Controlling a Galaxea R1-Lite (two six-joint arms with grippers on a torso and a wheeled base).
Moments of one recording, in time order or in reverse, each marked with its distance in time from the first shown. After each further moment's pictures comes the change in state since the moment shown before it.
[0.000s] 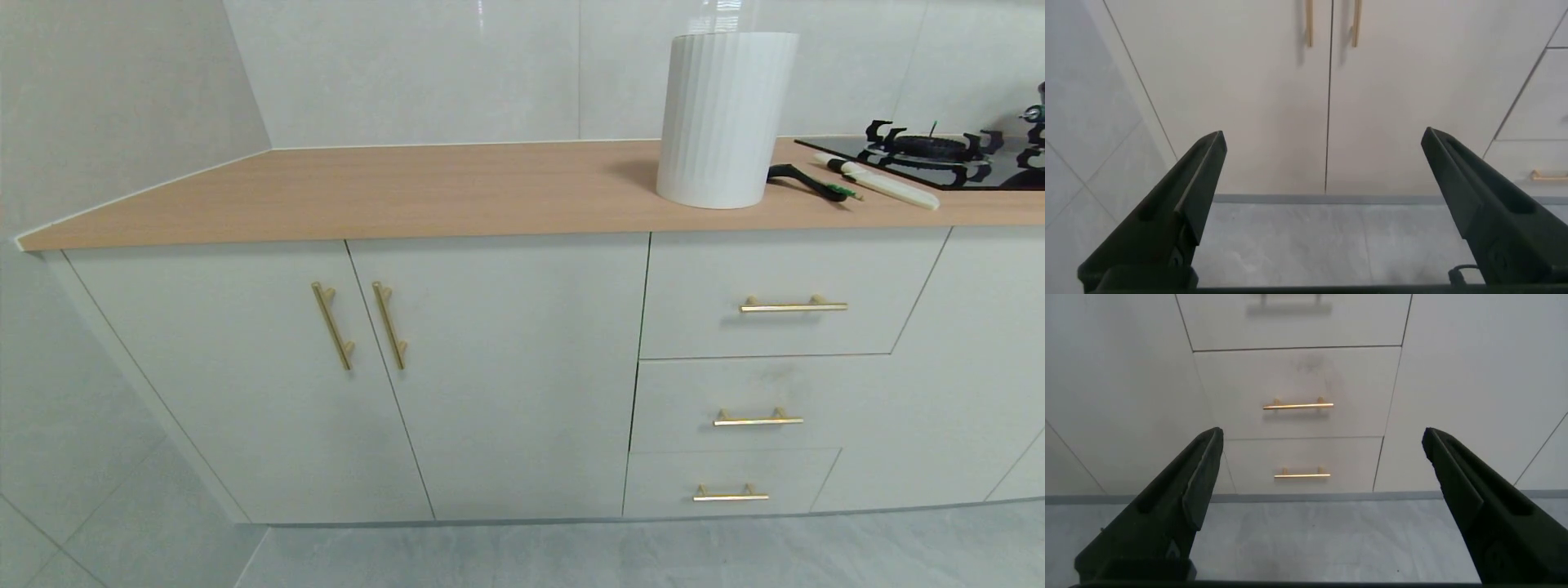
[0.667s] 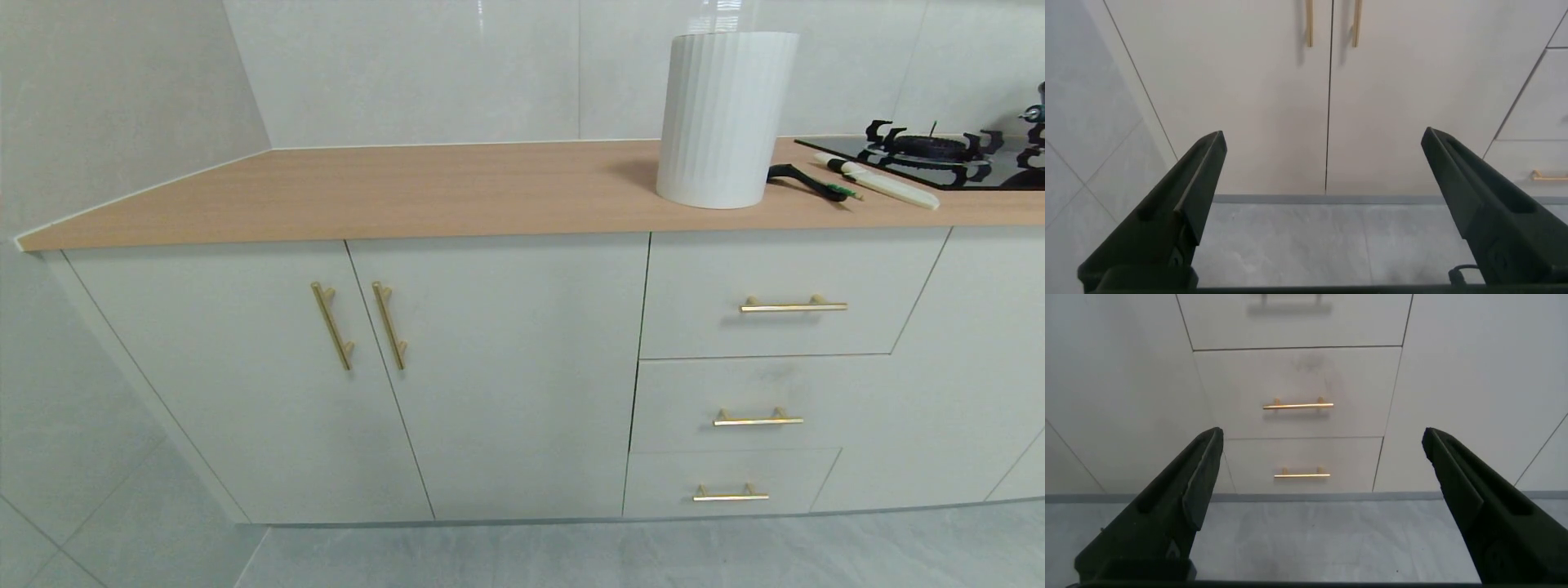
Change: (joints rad) left arm 0.000 0.000 0.000 0.001 0.000 0.000; right arm 0.000 0.001 -0.004 0.000 0.001 -0.007
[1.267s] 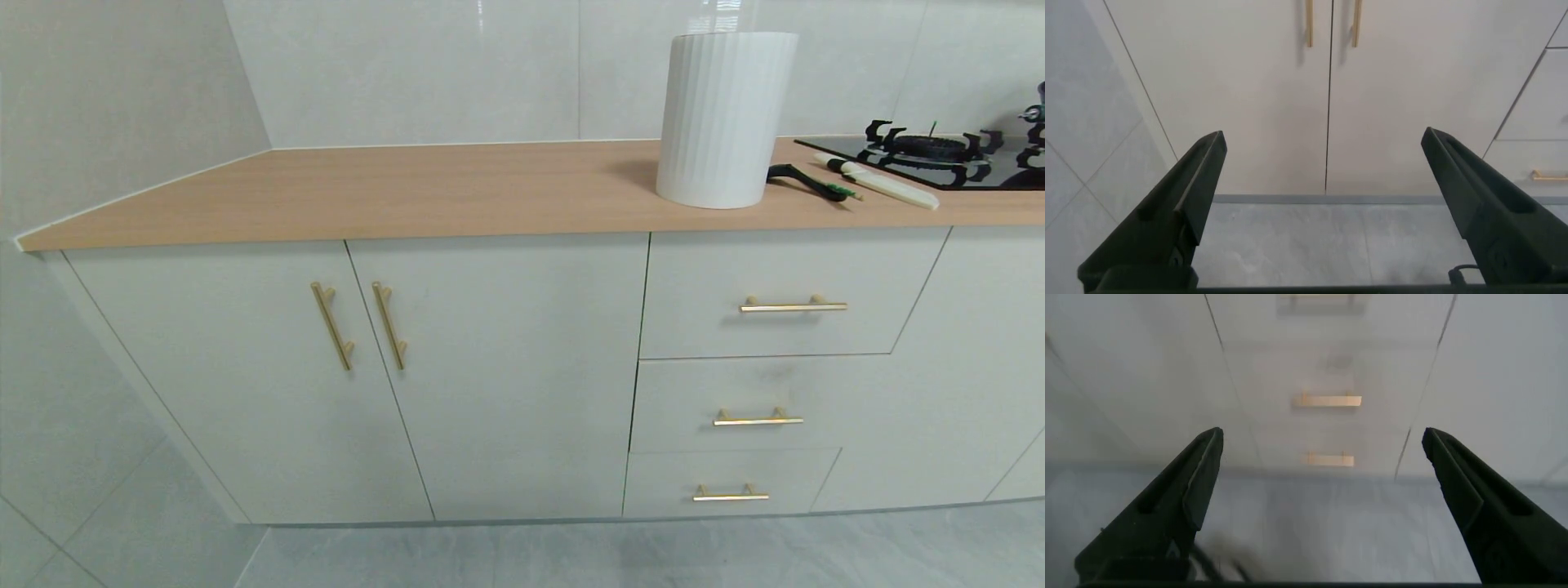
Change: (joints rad) left arm 0.000 0.000 0.000 0.000 0.000 0.000; right arm 0.075 0.592 -0.342 0.014 0.022 0.031
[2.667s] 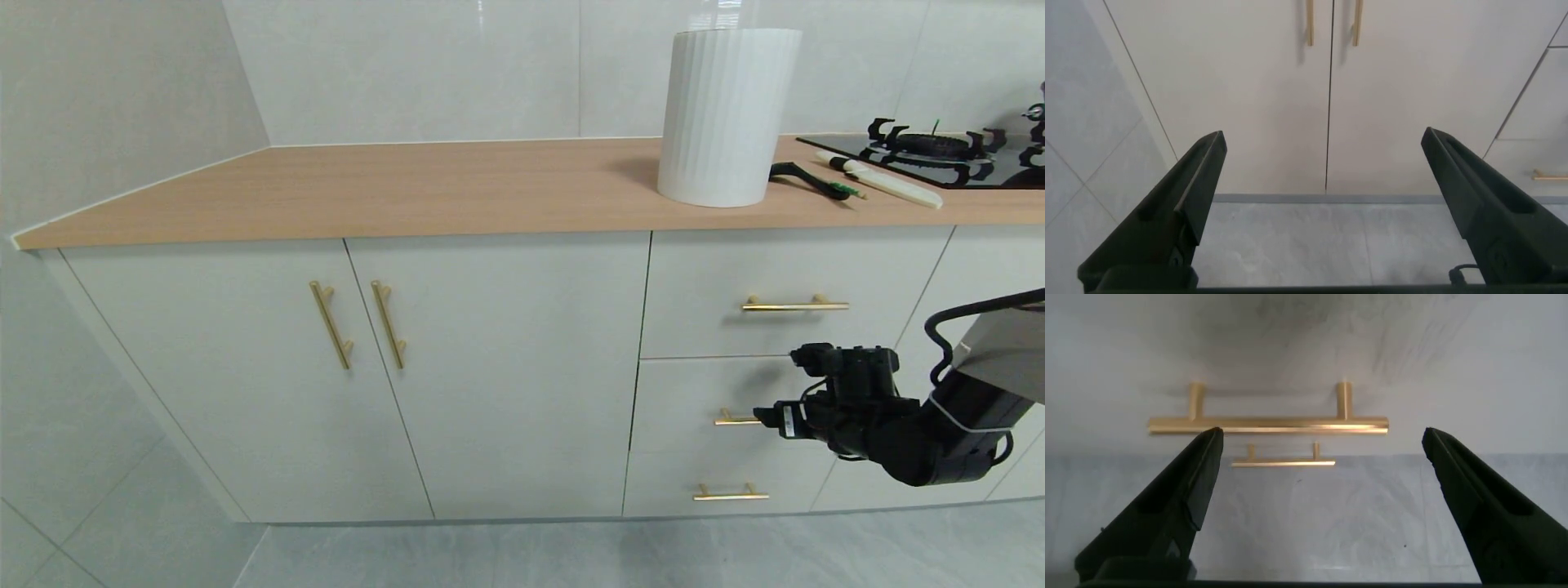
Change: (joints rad) left arm 0.000 0.000 0.000 0.000 0.000 0.000; right arm -0.027 1.703 -0.508 -0.860 -0.133 -0.050
